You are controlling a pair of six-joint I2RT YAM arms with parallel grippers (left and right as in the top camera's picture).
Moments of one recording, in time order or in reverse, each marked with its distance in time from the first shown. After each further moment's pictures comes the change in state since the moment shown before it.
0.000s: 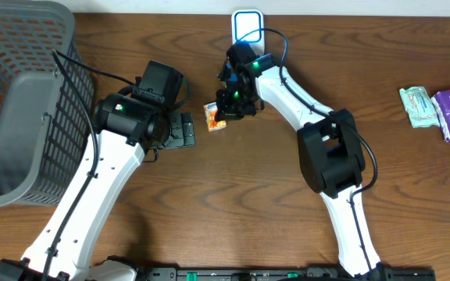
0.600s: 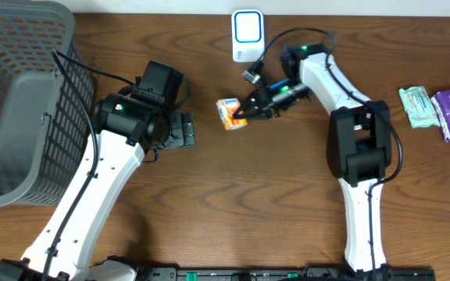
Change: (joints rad) left arm 0.000 0.000 0.000 0.000 0.000 0.000; right arm -0.235 0.011 0.000 -0.519 -0.707 -0.725
